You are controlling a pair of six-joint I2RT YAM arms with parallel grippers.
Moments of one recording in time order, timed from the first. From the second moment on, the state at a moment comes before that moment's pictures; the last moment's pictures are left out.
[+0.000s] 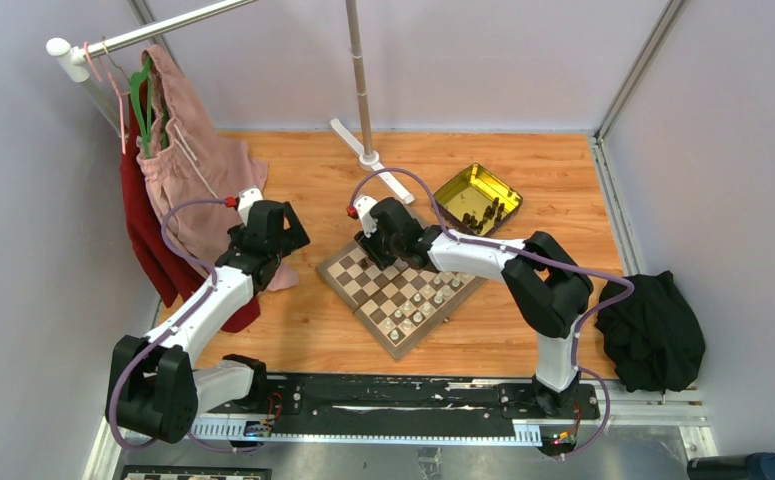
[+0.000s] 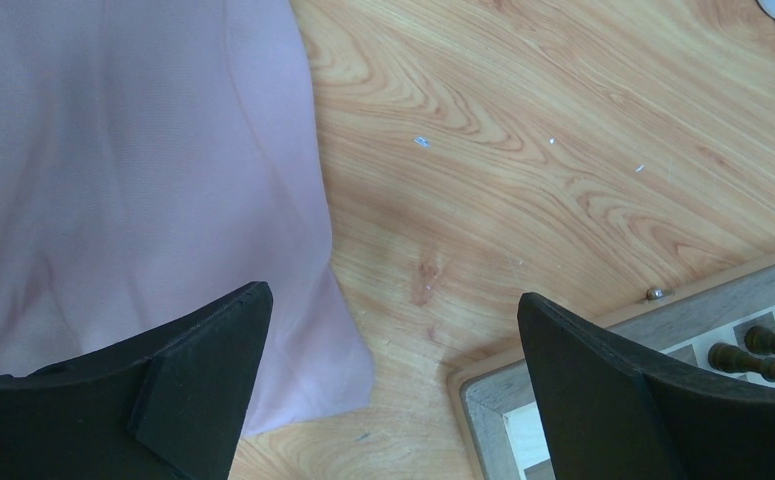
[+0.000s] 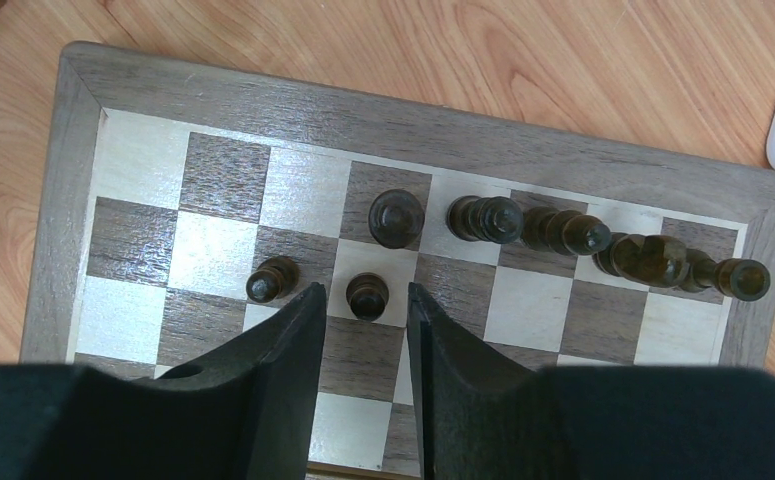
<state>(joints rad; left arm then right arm) -0.25 1.14 0.67 -0.22 -0.41 -0.58 0.86 1.88 1.23 -0.07 0.00 -0.07</state>
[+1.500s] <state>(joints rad) -0.34 1.54 1.04 -0.19 -0.48 -0.54 0.47 1.62 1.19 -0.29 0.26 0.06</state>
